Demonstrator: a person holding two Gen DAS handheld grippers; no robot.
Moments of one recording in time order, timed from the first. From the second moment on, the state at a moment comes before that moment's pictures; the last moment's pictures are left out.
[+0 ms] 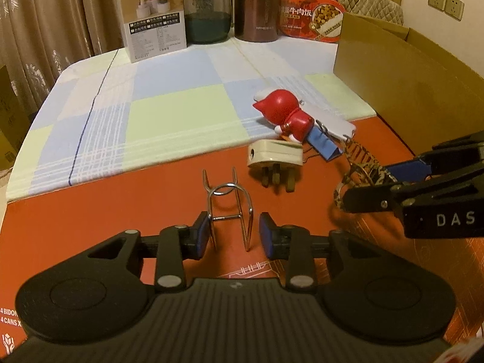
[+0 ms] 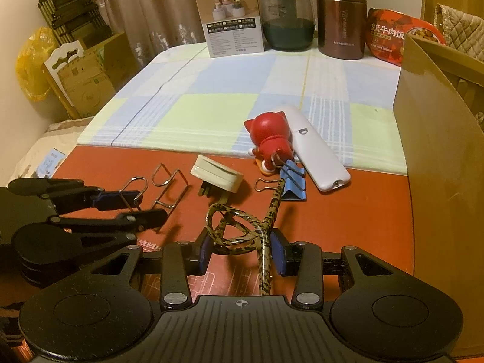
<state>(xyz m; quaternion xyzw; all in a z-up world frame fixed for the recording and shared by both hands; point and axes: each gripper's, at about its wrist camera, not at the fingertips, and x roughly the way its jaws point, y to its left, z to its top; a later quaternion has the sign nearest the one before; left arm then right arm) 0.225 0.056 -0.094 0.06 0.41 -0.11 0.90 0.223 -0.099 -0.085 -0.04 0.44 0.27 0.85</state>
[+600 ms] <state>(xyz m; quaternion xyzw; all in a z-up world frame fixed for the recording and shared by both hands) 0.232 0.063 -0.101 0.02 0.45 -0.09 0.89 0.223 -0.100 -0.084 -0.04 0.44 0.27 0.86</state>
